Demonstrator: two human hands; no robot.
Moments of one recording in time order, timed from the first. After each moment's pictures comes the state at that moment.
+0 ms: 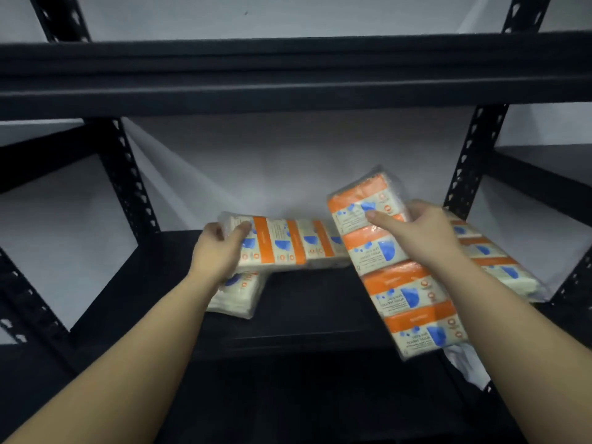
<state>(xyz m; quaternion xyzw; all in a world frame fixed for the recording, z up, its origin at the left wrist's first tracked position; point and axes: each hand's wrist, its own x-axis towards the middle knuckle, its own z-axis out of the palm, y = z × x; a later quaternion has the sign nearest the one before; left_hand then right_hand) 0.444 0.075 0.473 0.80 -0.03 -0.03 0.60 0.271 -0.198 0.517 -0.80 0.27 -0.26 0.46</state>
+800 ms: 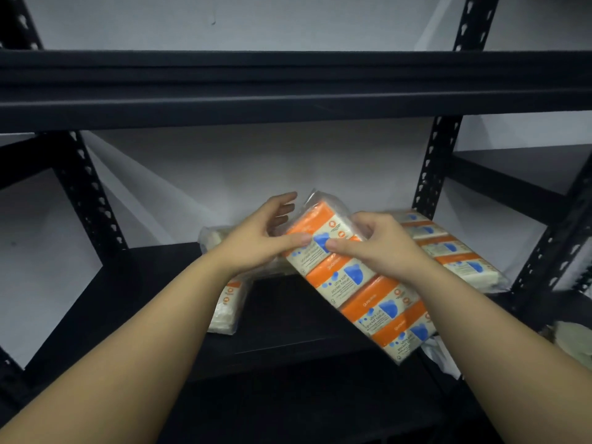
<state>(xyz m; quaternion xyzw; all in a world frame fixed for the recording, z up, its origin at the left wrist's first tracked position) 0.427 0.018 0.516 0.74 -0.45 -0.15 0.48 0.261 -0.171 0.526 -0.86 0.16 -0.16 0.46</state>
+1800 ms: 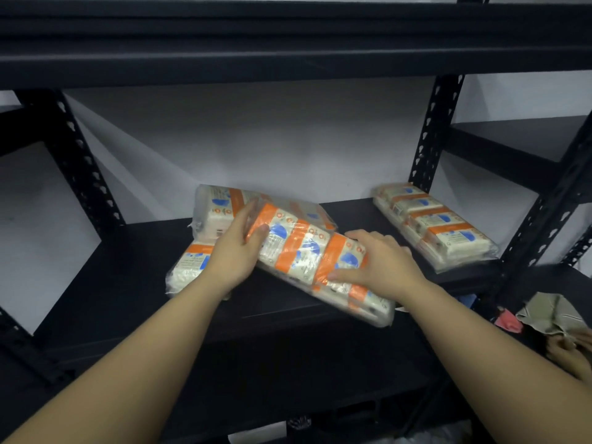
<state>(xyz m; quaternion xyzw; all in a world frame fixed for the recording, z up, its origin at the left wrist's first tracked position) 0.415 0.046 0.440 0.79 -0.30 -0.03 0.53 0.244 -0.177 0.439 -0.95 0.21 -0.12 0.18</state>
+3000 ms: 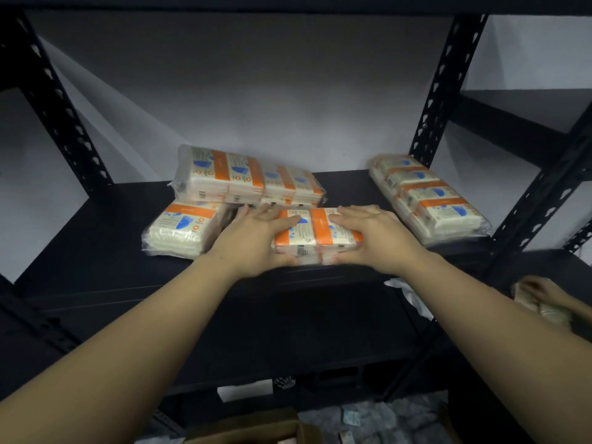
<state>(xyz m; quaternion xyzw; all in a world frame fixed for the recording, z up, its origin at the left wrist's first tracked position) 0.367 0.013 0.430 0.88 -0.48 0.02 0.05 0.236 -0.233 0.414 -0.99 0.05 -0.08 0.09</state>
